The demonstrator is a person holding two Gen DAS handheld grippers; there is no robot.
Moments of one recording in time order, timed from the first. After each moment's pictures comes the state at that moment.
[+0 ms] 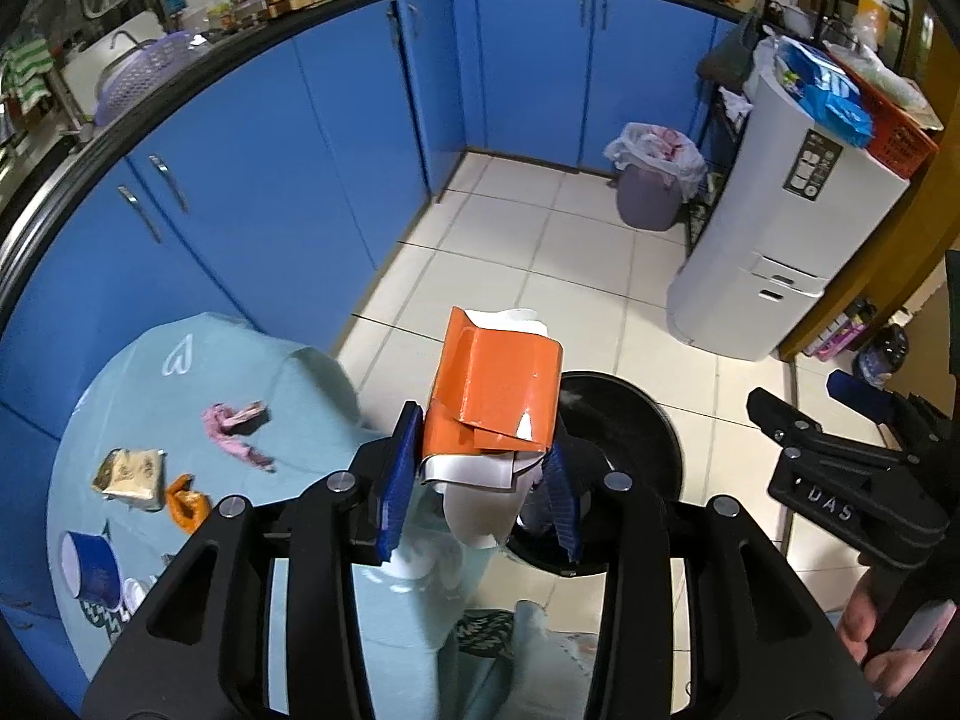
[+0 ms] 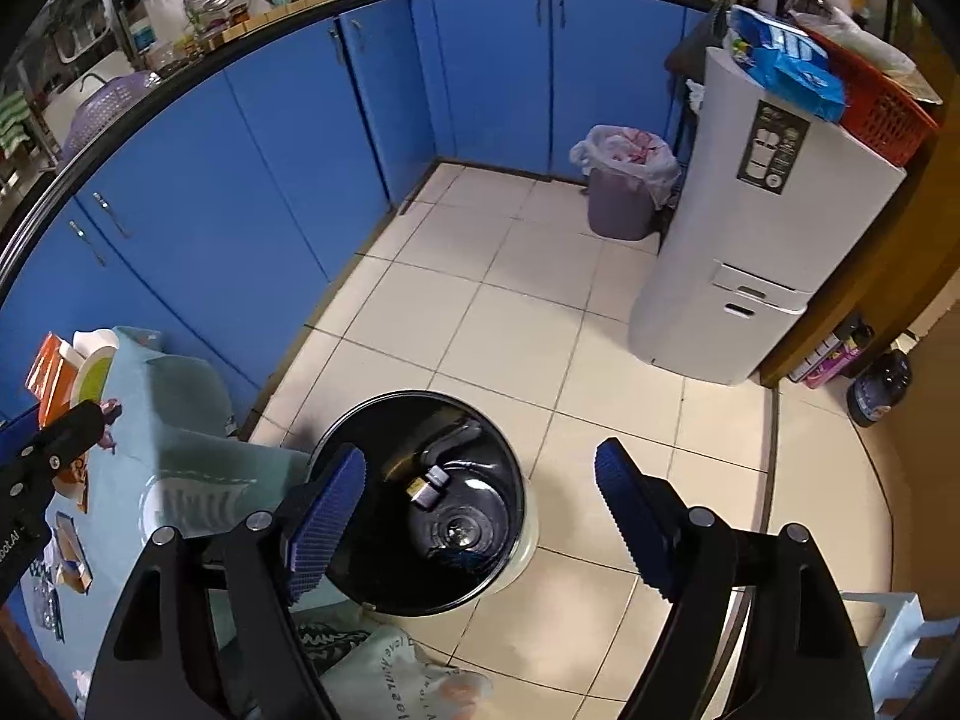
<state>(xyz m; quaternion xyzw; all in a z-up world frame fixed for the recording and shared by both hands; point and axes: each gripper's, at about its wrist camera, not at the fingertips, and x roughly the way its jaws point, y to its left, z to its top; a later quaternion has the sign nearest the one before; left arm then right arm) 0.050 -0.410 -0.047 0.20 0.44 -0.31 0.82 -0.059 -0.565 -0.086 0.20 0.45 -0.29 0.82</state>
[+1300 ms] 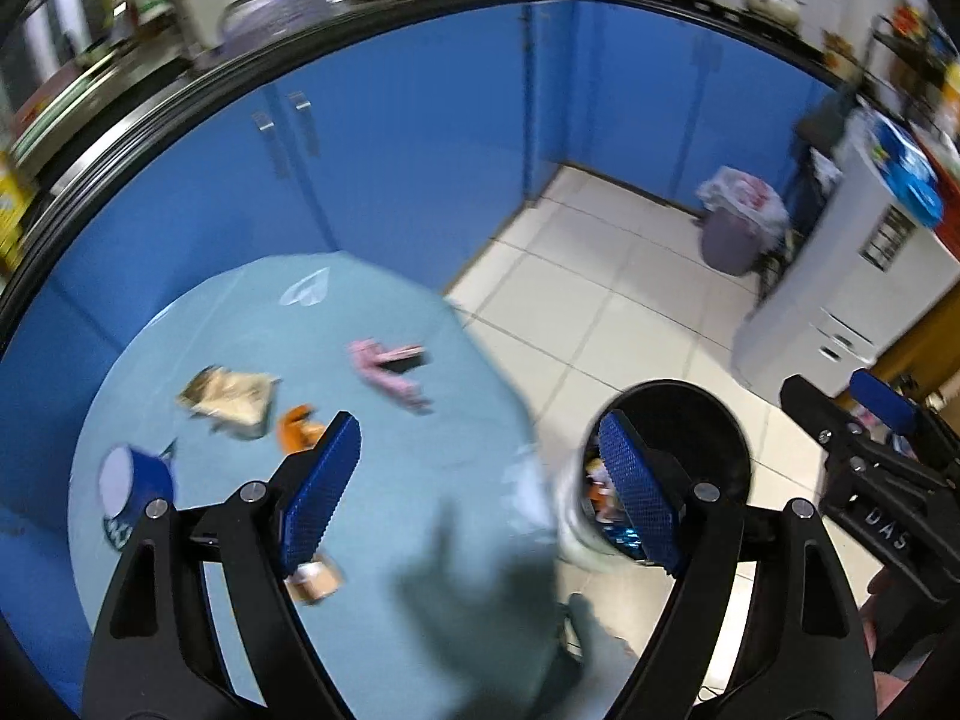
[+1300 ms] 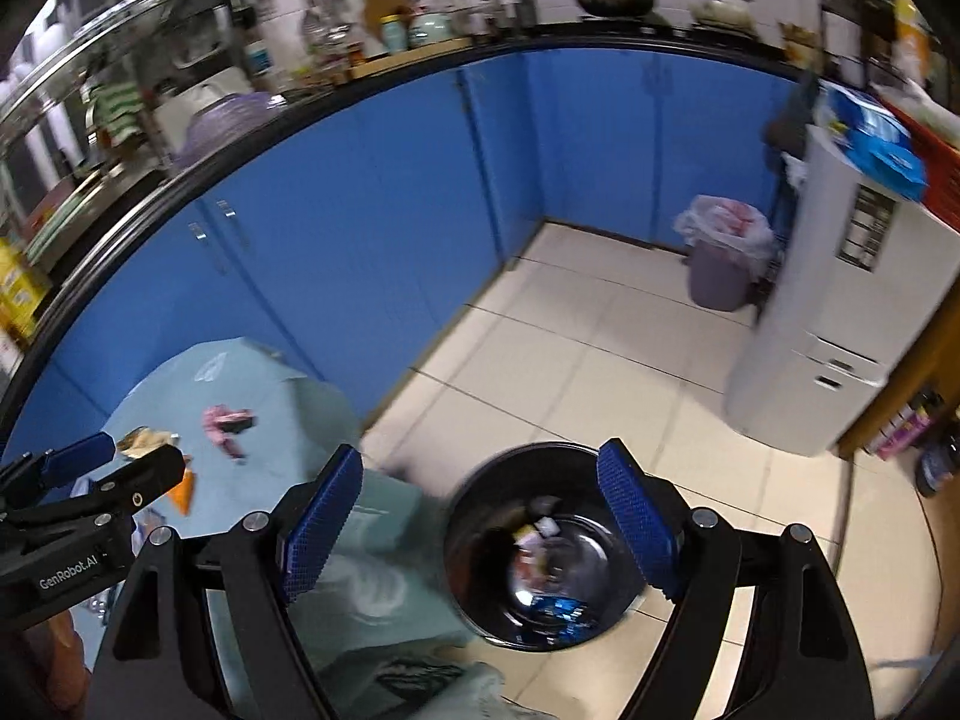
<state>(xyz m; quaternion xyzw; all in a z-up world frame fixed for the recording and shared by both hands) 0.075 -0.302 -0.035 0.13 0.45 -0.20 0.86 -0.012 -0.475 -0.057 0.18 0.38 -0.17 0.89</state>
